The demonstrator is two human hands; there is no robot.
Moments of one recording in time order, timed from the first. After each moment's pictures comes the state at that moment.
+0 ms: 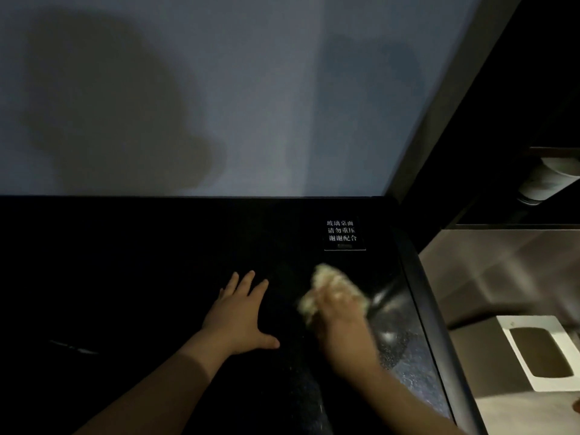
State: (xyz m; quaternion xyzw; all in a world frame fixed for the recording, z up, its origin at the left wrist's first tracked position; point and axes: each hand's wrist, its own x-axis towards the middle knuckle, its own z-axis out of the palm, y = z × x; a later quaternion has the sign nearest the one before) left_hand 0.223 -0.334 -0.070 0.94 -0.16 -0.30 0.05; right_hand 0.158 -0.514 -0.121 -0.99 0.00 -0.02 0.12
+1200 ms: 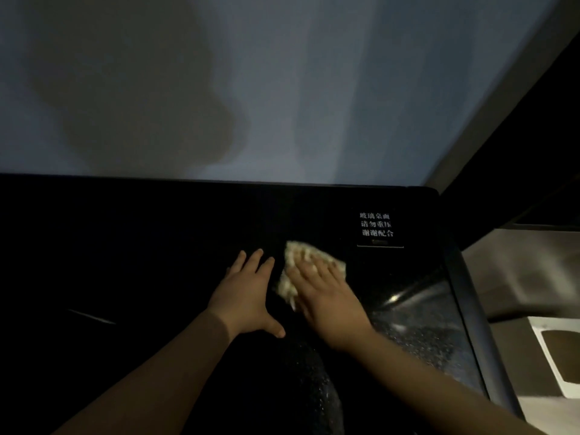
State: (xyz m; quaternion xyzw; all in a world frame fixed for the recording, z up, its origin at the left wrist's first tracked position) left_hand 0.258 -0.310 -0.068 0.94 -0.16 -0.31 0.06; right_hand 0.221 -0.474 -0.113 -0.98 -0.16 0.05 0.09
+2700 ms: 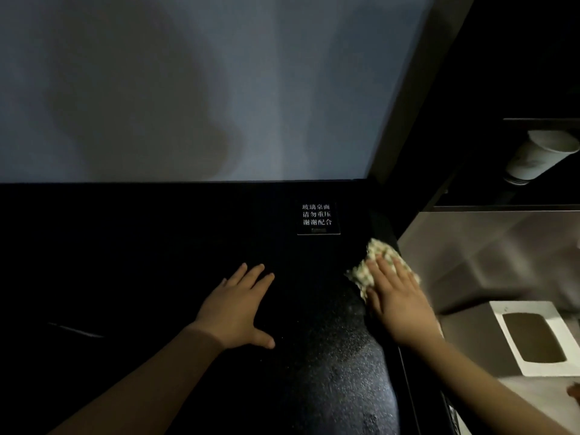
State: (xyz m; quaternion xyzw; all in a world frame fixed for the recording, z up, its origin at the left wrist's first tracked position) left_hand 0.205 -0.379 -0.068 0.93 -0.23 -0.29 0.03; right_hand 0.144 -0.647 -0.116 -0.99 0.07 0.02 0.13
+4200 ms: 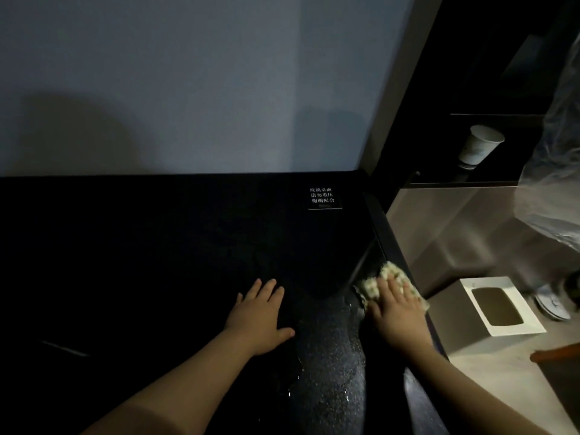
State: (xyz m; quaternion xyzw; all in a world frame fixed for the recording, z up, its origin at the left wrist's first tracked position) left_hand 0.103 -0.332 -0.068 0.92 -0.23 -0.31 0.04; right_hand 0.029 -0.572 -0.111 -0.97 0.21 0.06 0.10
